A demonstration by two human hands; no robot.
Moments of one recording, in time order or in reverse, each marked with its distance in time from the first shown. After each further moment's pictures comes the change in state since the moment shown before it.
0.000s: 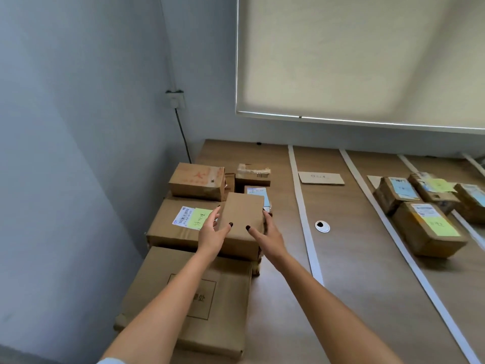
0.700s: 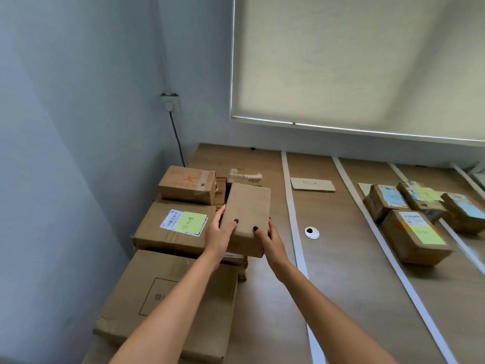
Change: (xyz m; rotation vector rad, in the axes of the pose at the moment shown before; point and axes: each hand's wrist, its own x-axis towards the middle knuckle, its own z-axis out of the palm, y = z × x) left_hand -0.008 0.020 0.043 -0.158 -0.008 0.023; right_hand -0.001 0.018 -0.029 0.238 0.006 0.098
